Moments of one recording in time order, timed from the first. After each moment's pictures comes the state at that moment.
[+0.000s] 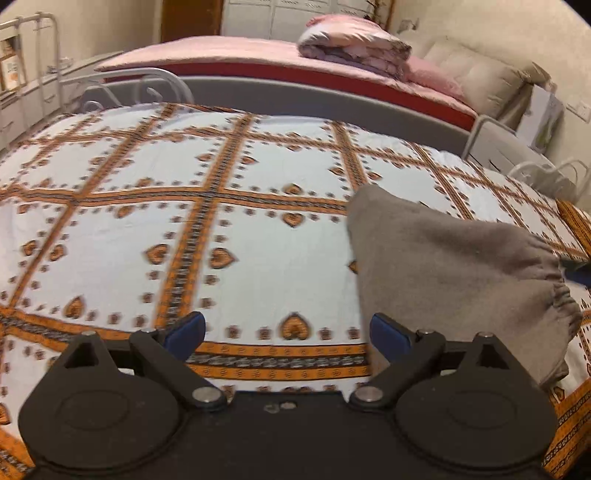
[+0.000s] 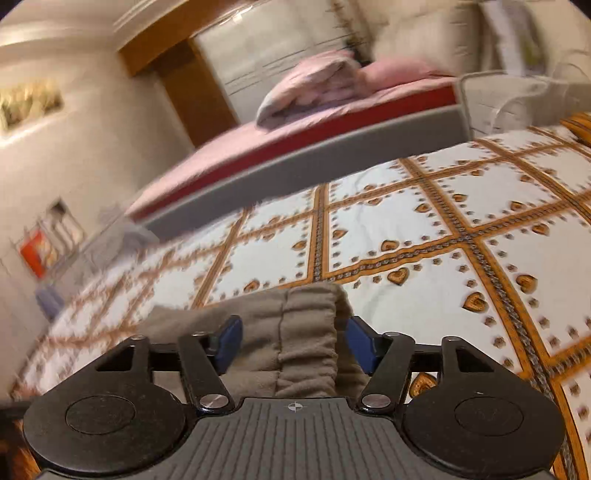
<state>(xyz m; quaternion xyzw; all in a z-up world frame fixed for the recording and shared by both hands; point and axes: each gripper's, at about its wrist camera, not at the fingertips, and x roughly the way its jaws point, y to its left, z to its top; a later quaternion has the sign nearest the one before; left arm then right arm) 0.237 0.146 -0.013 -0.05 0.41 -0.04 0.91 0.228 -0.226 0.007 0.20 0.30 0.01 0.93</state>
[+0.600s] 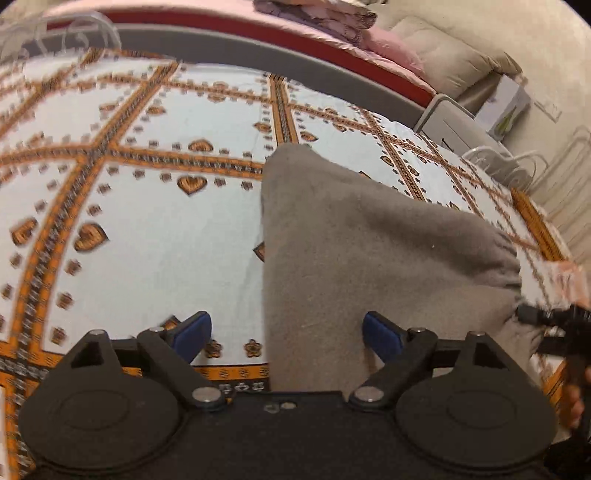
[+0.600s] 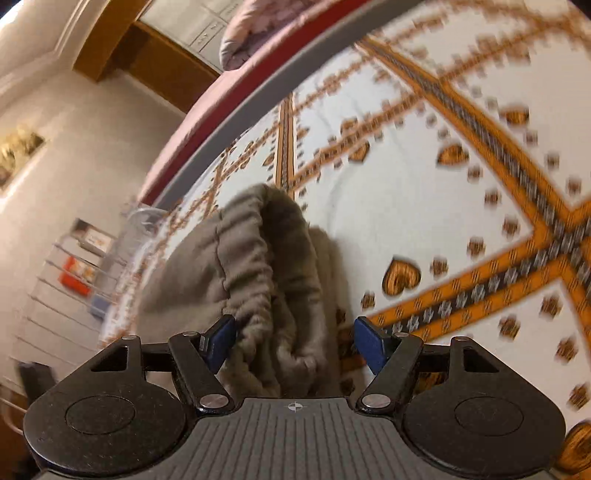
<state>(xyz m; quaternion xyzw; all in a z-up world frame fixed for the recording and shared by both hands) 0.289 0.112 -0.055 -0.12 0.46 -0.14 0.87 0.223 -0.289 -0.059 0.41 0.38 0.08 0.83</state>
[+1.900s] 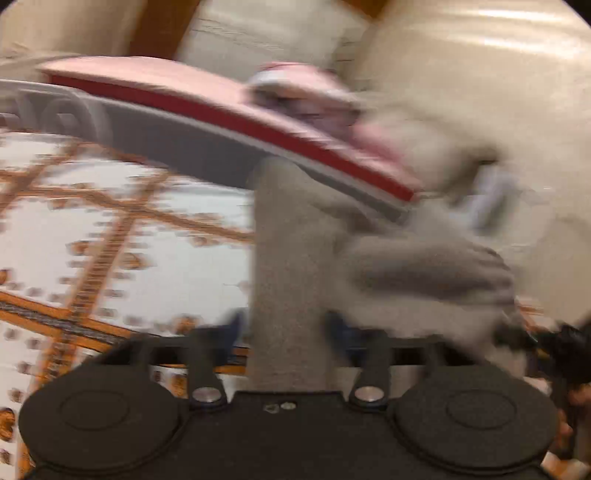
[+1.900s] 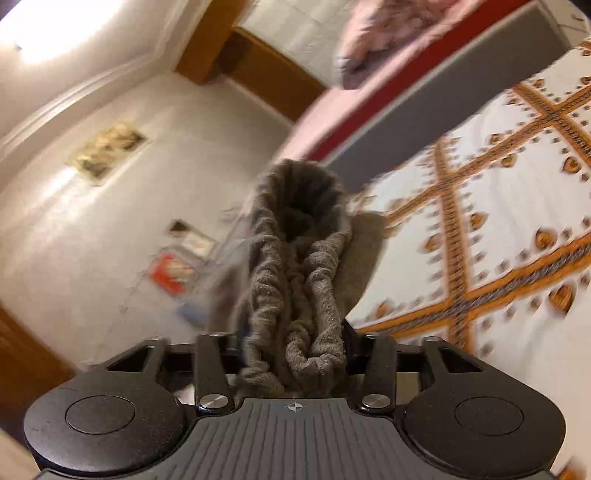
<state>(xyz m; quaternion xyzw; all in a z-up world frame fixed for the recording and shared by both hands) 0.386 0.131 -0.022 -0.14 0.33 -0.09 0.93 0.350 -0.269 -0.001 0.38 0.30 0.20 0.85</state>
